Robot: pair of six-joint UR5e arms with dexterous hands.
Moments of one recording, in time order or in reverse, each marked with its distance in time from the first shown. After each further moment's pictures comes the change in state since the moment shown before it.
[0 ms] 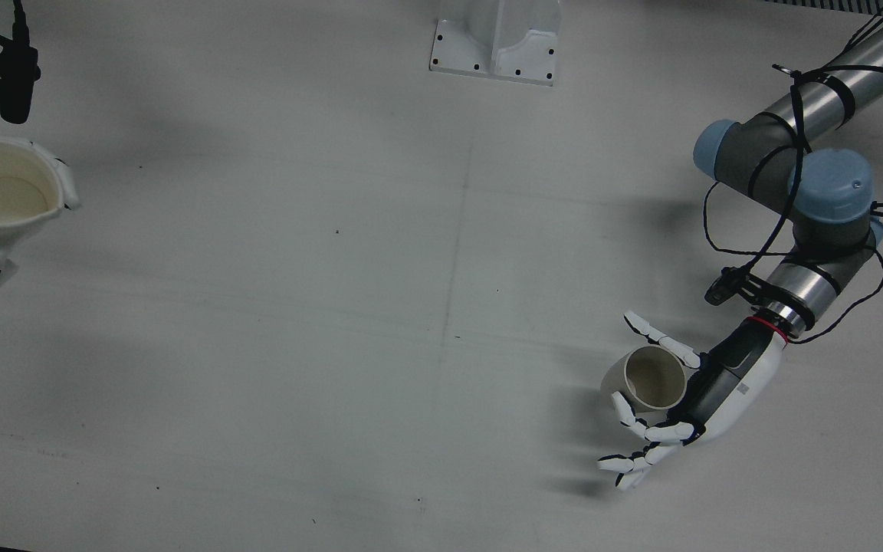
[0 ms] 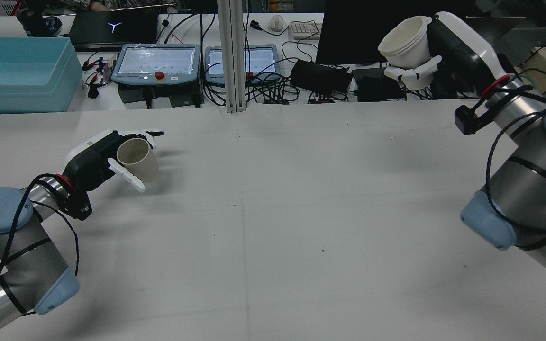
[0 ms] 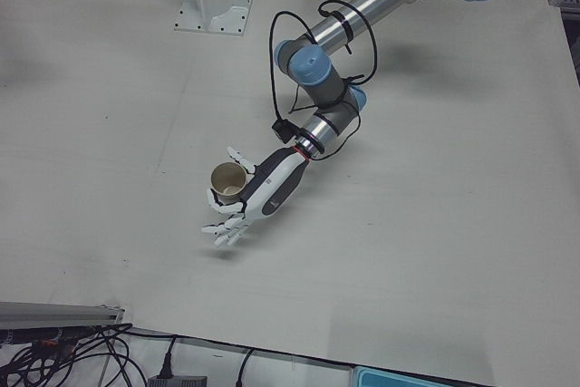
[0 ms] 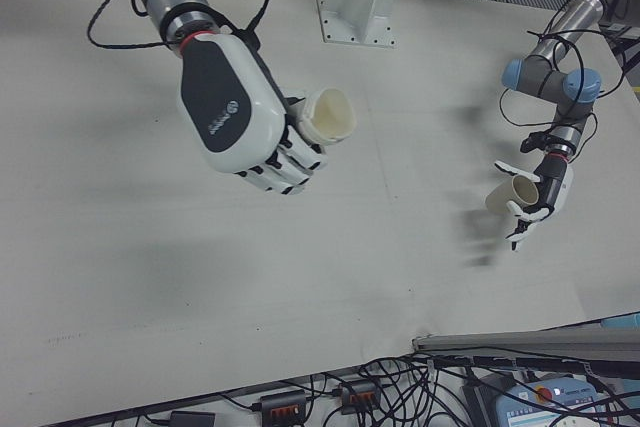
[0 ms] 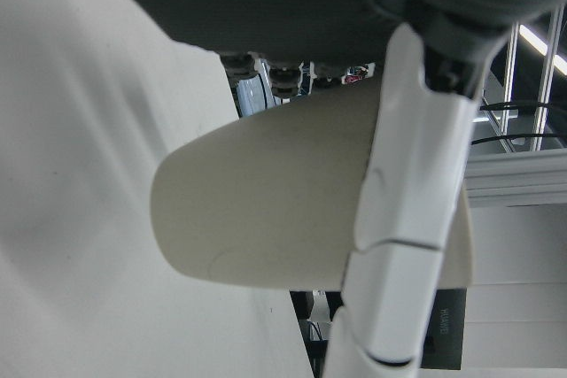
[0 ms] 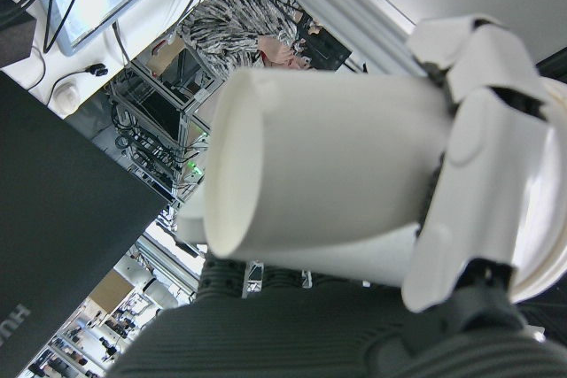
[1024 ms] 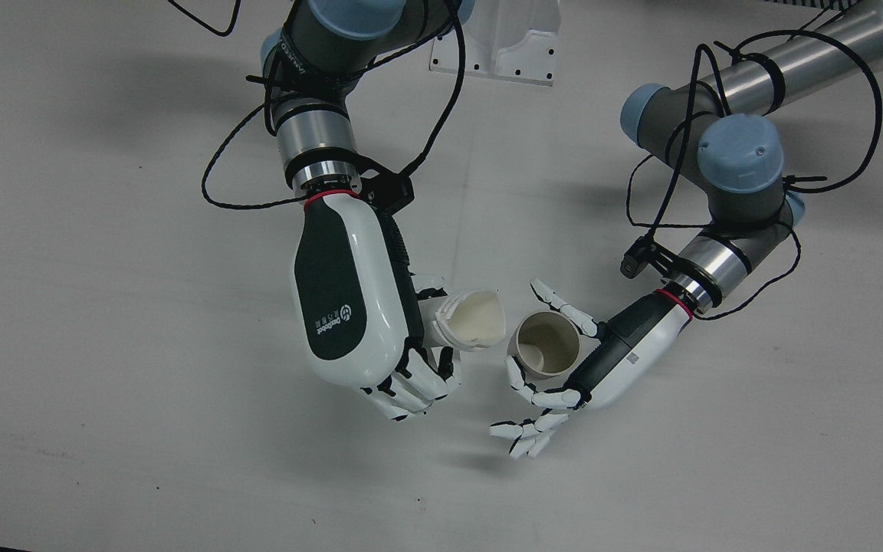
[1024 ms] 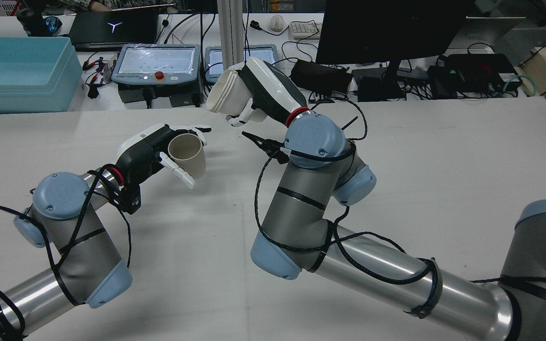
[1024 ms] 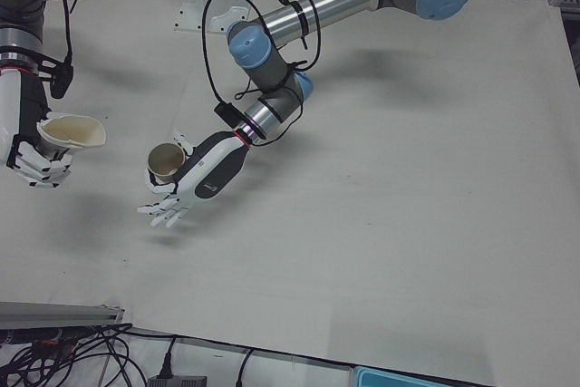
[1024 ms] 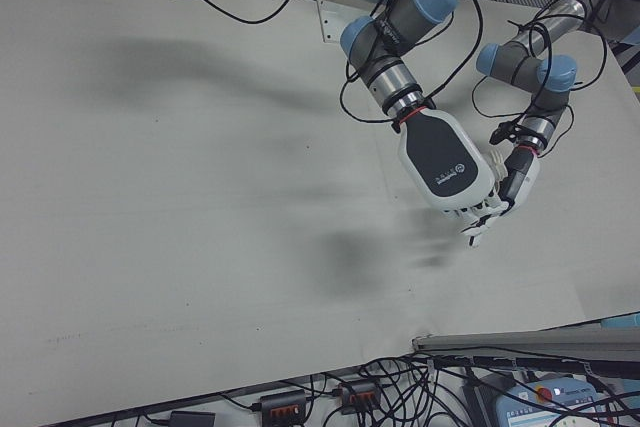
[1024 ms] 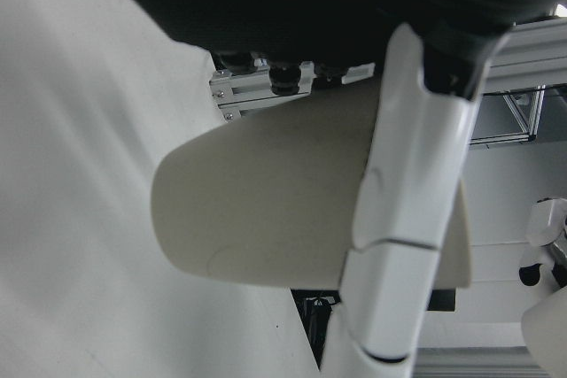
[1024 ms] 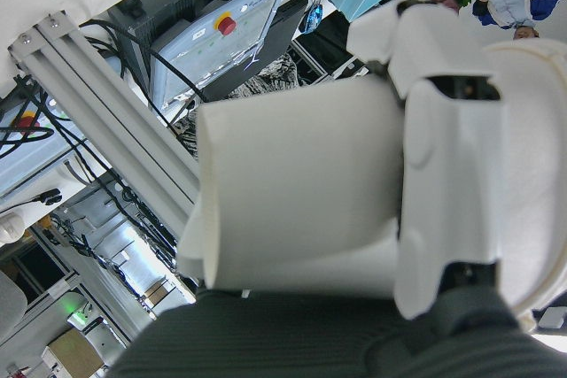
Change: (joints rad) left arm 0.063 -0.180 0.002 0.155 0.000 0.047; right arm -0.373 0.591 -0.482 -0.134 0.261 -0.225
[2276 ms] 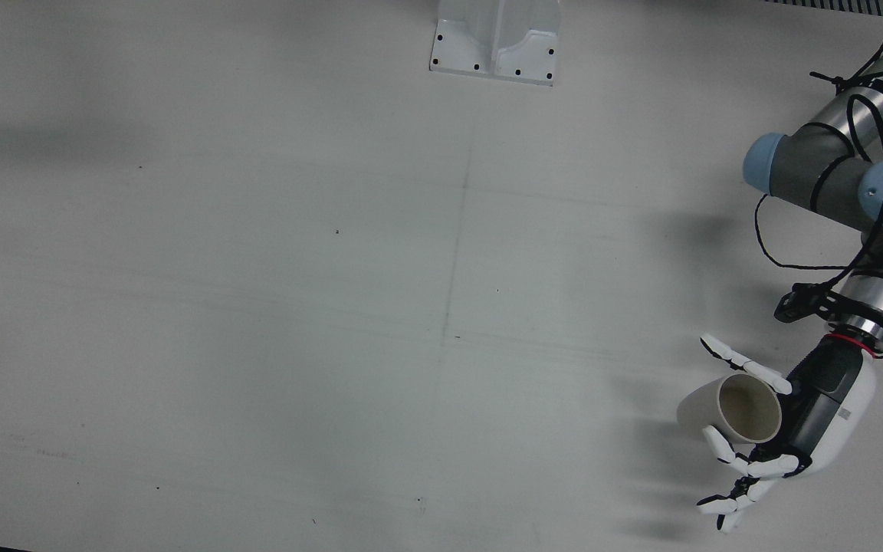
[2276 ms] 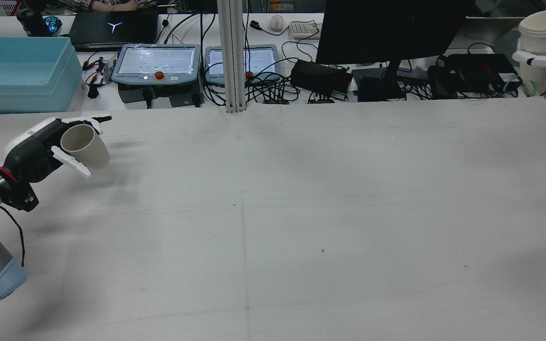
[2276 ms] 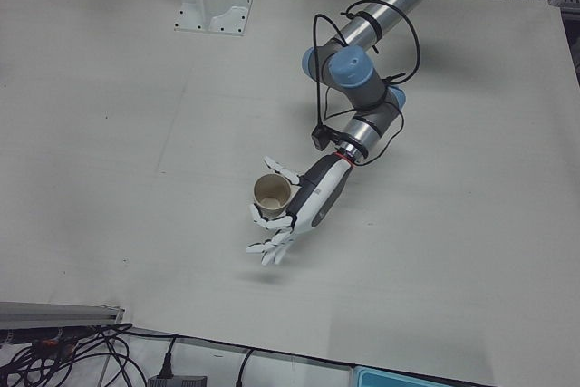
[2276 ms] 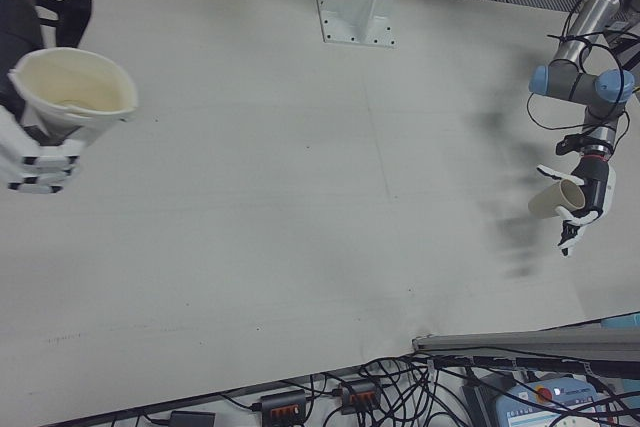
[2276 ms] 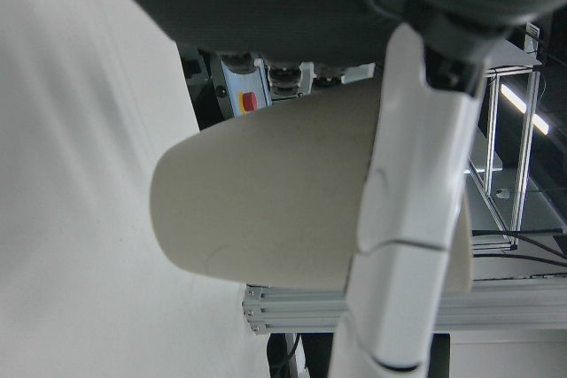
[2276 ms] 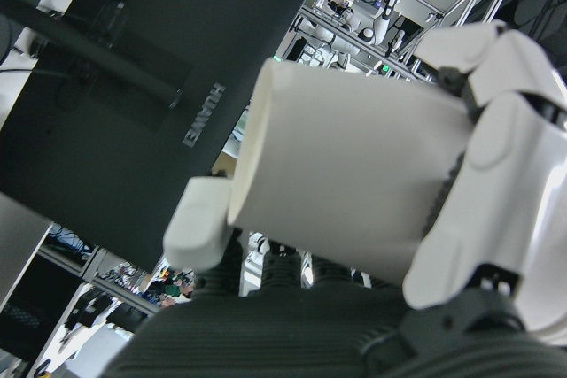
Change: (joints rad) left arm -0.180 0.304 -0.020 -0.225 0.017 -0.098; right arm 0.652 -0.849 0.404 0.241 -0.322 0.503
